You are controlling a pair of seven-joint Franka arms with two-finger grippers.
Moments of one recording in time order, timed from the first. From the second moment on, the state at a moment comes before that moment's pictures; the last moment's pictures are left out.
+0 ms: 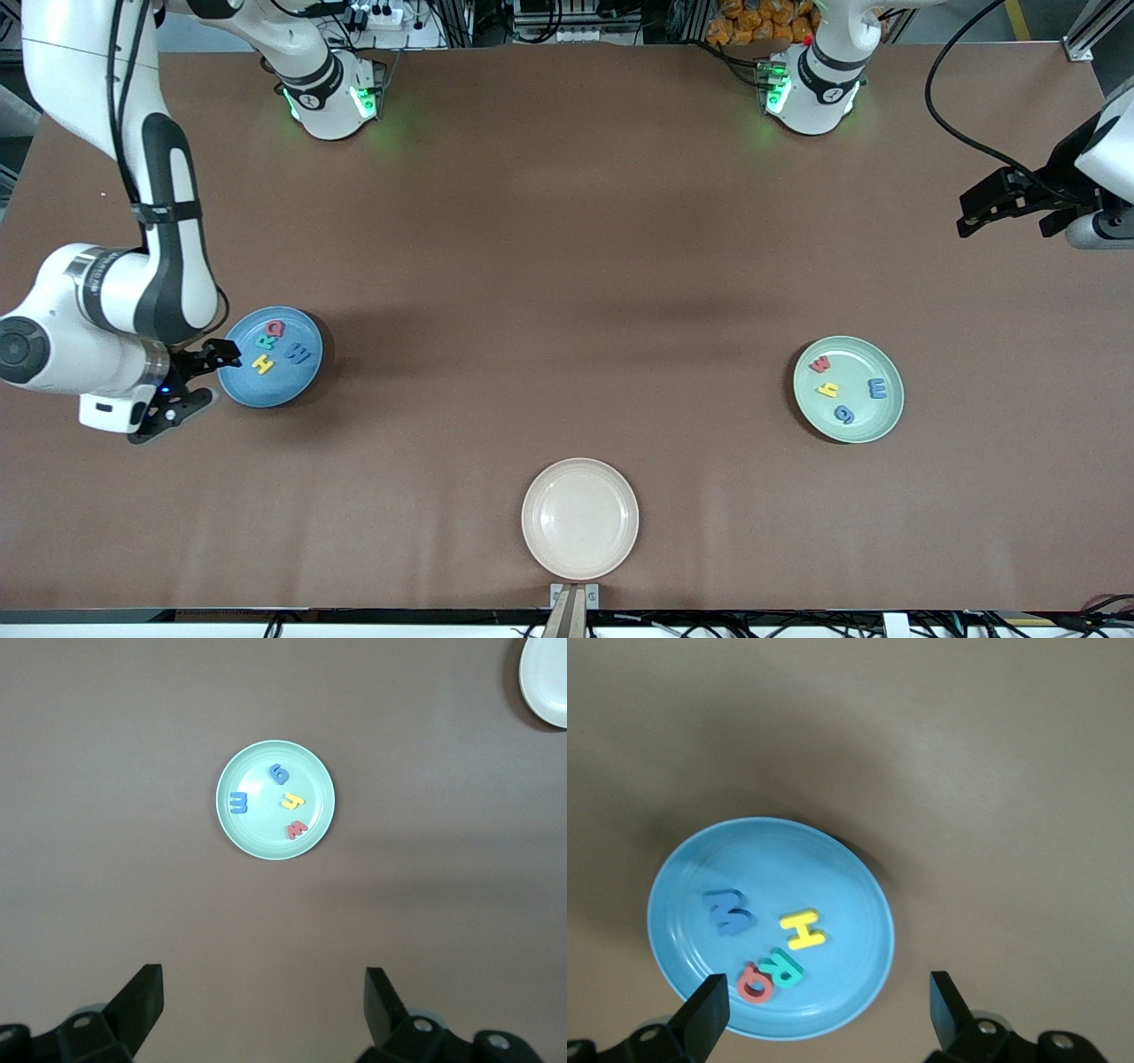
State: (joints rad) left arm -0.05 0.01 -0.04 -1.53 -0.01 1.54 -0.08; right arm 0.27 0.55 -0.45 -1.64 0.19 2.00 -0.78
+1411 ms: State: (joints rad) left arm -0.05 0.01 -0.04 -1.53 -0.01 1.54 -0.08; right arm 0.04 0.07 0.03 -1.95 0.01 1.98 -0.22
